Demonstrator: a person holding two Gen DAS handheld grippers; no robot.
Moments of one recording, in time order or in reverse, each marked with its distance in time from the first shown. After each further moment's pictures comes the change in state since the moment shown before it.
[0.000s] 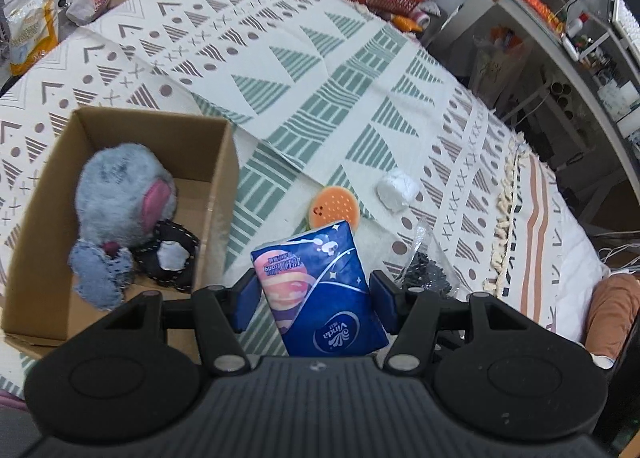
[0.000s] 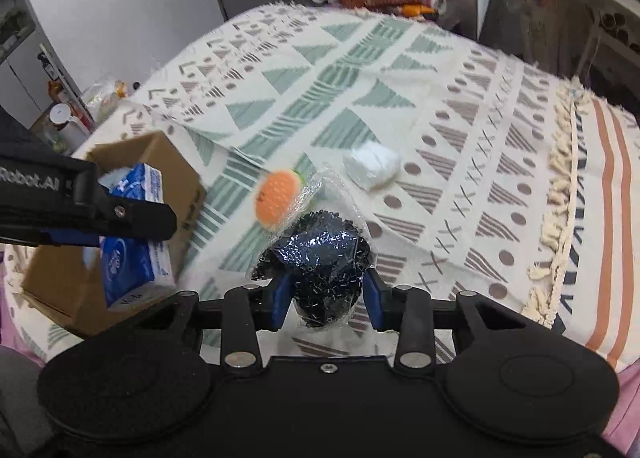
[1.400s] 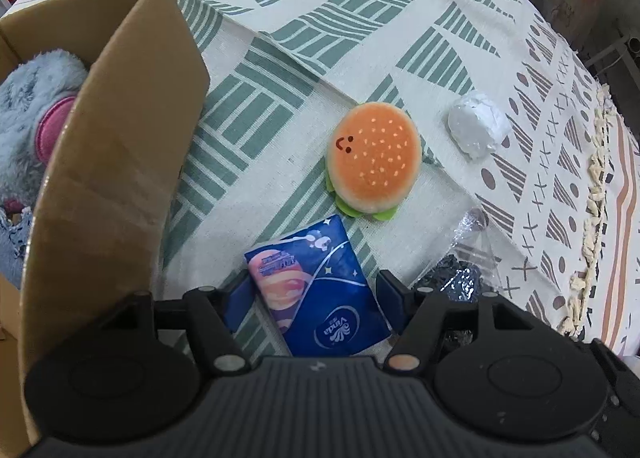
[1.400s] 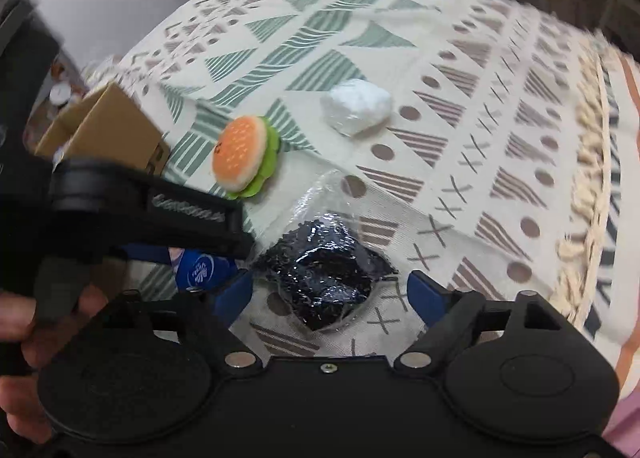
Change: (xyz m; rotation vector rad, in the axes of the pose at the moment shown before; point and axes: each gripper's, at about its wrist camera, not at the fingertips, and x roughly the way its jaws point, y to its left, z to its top) left arm 0.134 -0.014 -0.011 -0.043 0.182 0.159; right arm 0.061 -0.031 -0.021 -0.019 0.096 0.034
